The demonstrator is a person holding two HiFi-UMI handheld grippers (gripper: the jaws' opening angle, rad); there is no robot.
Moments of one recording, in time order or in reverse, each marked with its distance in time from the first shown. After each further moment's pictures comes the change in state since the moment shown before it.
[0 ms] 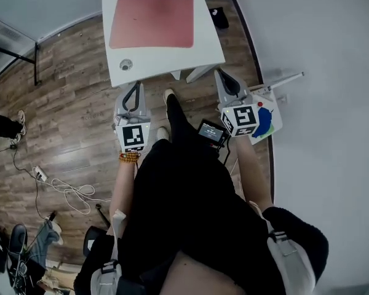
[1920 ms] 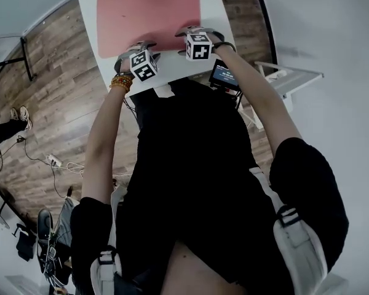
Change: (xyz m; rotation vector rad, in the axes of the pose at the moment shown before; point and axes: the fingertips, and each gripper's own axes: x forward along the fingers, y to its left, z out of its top) left arm 0.295 -0.053 -0.265 0.514 0.700 -0.874; right arm 0.310 0.008 -0.284 -0.674 0.718 0.964
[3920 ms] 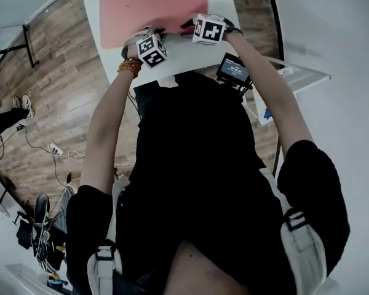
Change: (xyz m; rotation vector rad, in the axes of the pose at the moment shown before) left arm 0.009 0.048 0.006 -0.071 -0.029 0.147; right arm -0.025 -0.028 0.024 0.185 -0.109 0.100
